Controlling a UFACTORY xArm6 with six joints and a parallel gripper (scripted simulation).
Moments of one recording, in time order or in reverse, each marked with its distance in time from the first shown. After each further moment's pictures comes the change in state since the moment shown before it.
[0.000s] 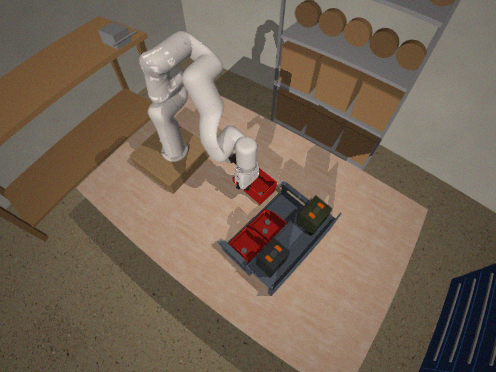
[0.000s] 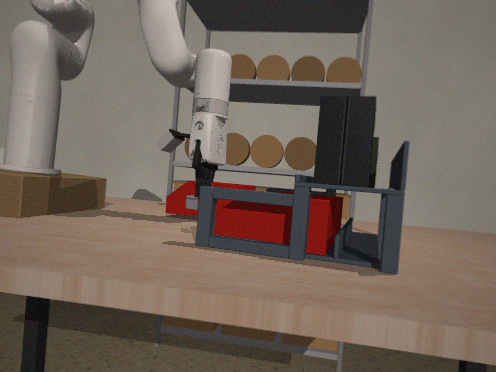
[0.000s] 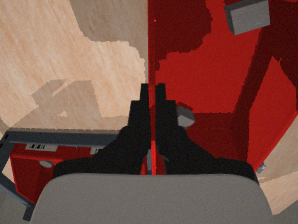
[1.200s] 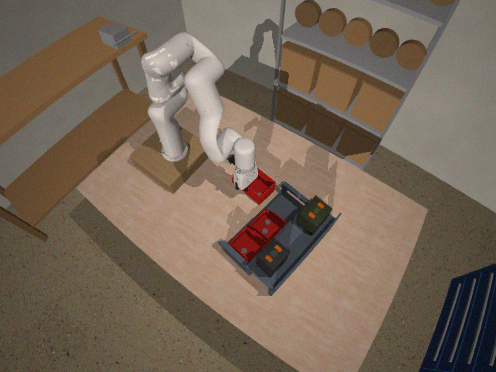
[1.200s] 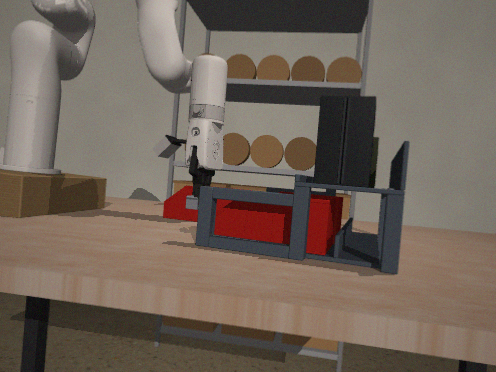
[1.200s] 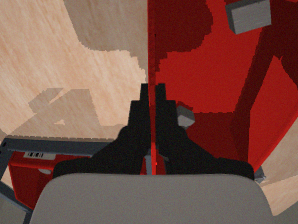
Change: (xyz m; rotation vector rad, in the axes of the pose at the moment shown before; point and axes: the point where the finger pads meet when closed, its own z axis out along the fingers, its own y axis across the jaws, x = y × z) arm 0.006 0.001 0.012 -0.003 -0.010 0.000
